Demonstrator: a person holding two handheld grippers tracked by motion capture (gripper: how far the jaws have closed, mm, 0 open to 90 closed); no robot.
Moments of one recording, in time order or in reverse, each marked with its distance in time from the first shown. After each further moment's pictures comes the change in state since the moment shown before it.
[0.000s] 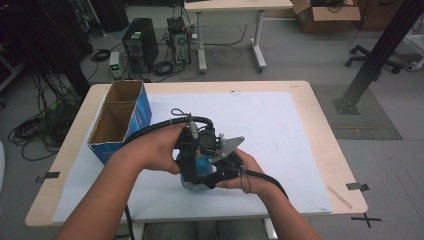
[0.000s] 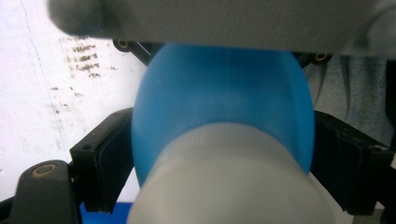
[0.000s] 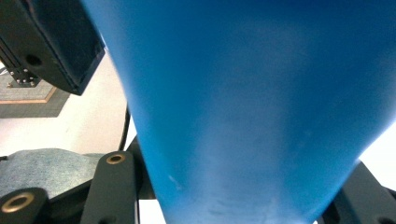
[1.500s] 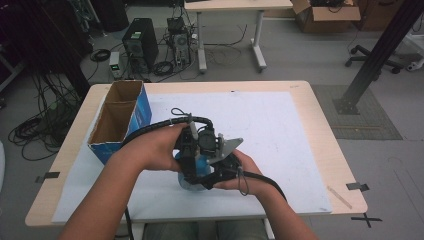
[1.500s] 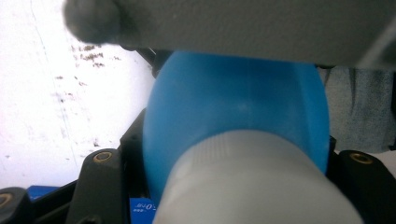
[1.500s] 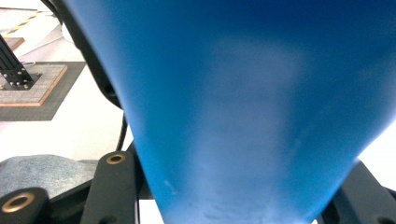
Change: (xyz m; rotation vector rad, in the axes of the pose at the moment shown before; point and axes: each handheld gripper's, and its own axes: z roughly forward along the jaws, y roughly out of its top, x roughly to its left) left arm -0.003 0.000 -0.003 0.031 0.024 -0.013; right arm 0.006 0.004 0.003 -0.023 -0.007 0.007
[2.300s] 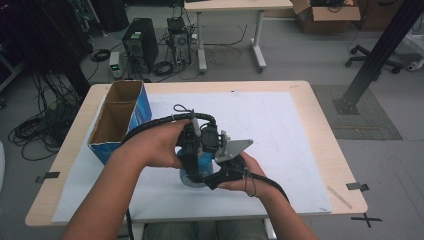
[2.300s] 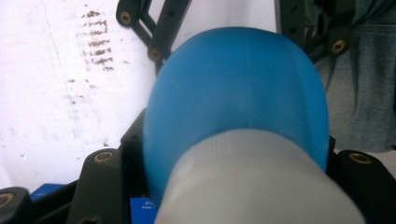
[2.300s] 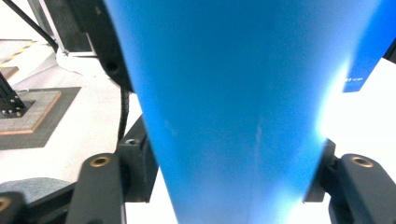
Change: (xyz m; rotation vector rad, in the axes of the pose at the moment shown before) left arm 0.002 0.005 -0.009 0.003 0.022 0.008; right arm 0.000 -0.009 -0.011 -0.100 -0.035 0.045
